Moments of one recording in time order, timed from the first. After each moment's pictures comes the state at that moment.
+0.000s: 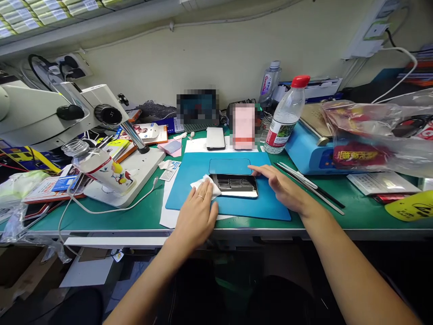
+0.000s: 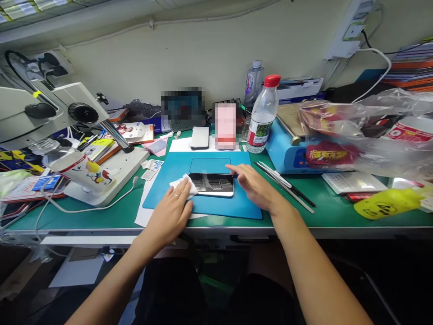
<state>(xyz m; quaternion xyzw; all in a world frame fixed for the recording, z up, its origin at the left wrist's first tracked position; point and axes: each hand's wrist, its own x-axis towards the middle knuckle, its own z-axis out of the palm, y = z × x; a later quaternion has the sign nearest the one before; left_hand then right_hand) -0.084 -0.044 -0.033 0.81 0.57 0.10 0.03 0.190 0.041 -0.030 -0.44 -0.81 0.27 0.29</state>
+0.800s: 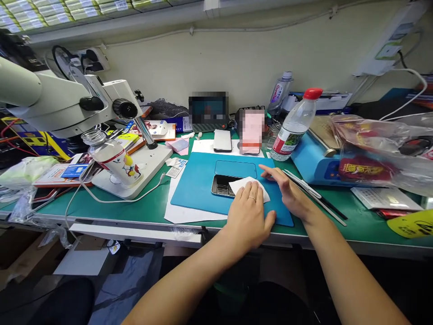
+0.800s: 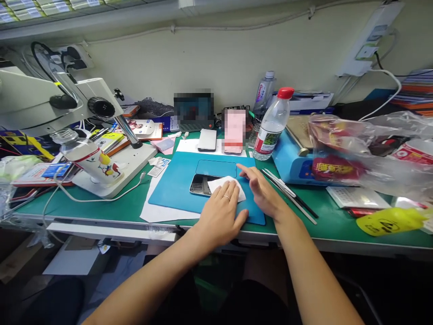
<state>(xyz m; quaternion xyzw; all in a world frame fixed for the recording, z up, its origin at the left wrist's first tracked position) 0.015 -0.034 -0.029 0.85 0.51 0.15 0.07 0.189 0.042 -0.033 -0.45 -0.79 0.26 0.34</state>
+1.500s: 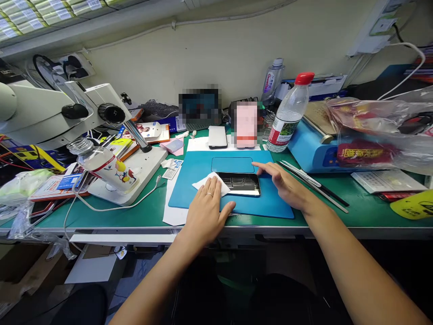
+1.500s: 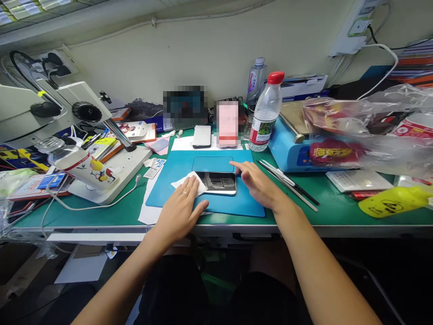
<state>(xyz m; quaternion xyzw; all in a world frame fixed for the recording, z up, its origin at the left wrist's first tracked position) -0.073 -0.035 -0.036 0.81 0.58 0.11 0.02 0.186 0.038 -0.024 -0.46 -0.80 0.27 0.29</state>
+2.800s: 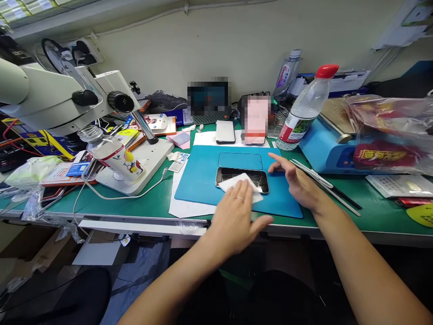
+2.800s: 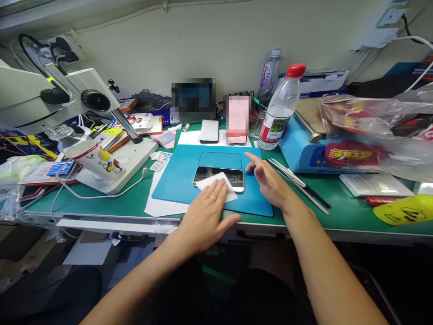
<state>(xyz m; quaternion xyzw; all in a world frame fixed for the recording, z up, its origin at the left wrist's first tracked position) -0.037 -0.053 -0.031 0.85 0.50 0.13 0.07 0.188 0.043 -0.033 -0.50 -0.77 0.25 0.32</state>
